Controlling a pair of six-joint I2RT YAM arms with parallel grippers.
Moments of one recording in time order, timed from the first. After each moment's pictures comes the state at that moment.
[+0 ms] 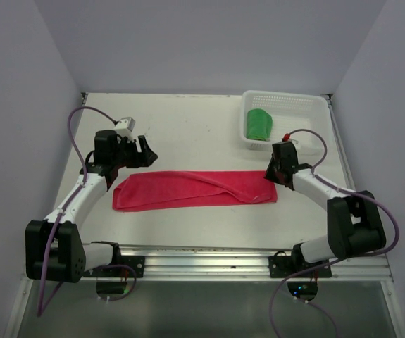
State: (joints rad) left arm -0.07 1.24 0.78 -0.13 0.36 -0.25; right arm 0.24 1.42 0.74 -0.24 0.22 0.56
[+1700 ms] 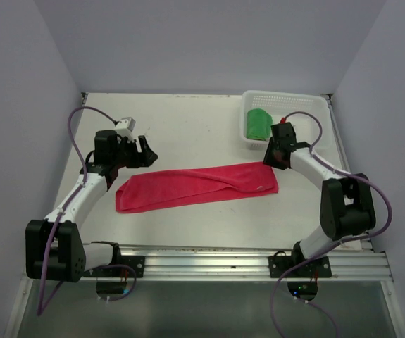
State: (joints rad) left arm -0.07 1.25 0.78 -0.13 0.37 -0.25; right arm 0.20 1.62 1.02 -0.39 0.19 0.47
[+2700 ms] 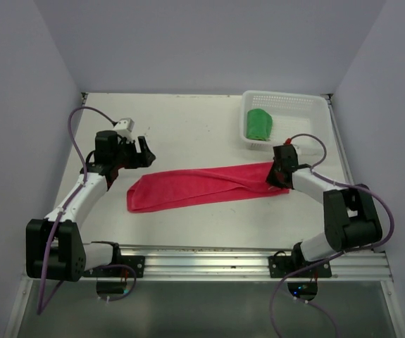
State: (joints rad) left arm -0.07 1.25 0.78 -0.14 0.29 -0.23; right arm 0.23 1.53 0.75 -0.22 0.15 0.58
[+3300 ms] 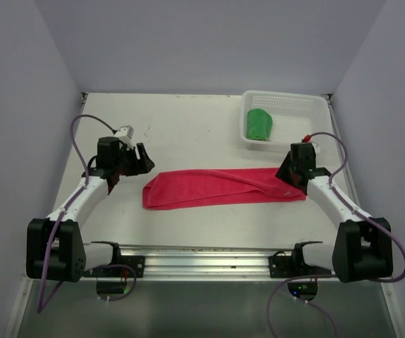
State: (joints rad) left arm -0.07 1.25 0.72 -0.16 0.28 -0.29; right arm 0.09 1.29 0.71 -0.37 0.18 0.59
